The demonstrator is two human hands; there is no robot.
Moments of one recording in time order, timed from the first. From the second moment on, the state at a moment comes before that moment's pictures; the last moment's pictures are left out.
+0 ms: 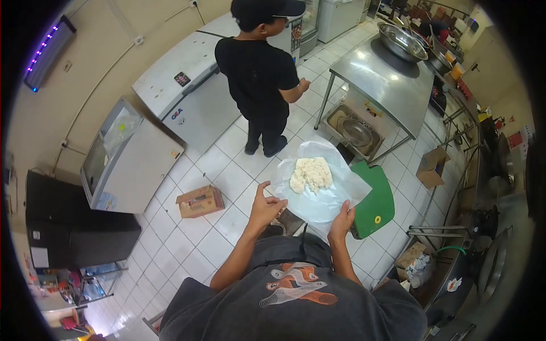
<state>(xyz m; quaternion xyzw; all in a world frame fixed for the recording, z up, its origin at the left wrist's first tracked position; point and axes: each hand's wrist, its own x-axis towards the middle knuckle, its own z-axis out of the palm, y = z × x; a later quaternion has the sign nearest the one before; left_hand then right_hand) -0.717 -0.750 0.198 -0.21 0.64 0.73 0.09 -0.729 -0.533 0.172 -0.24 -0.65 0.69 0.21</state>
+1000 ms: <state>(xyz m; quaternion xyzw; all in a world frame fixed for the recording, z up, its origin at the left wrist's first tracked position) -1.059 -1.127 -0.120 -0.10 0.90 0.16 0.38 -1.357 -0.702 0.156 -0.26 -0.60 0.75 0.08</state>
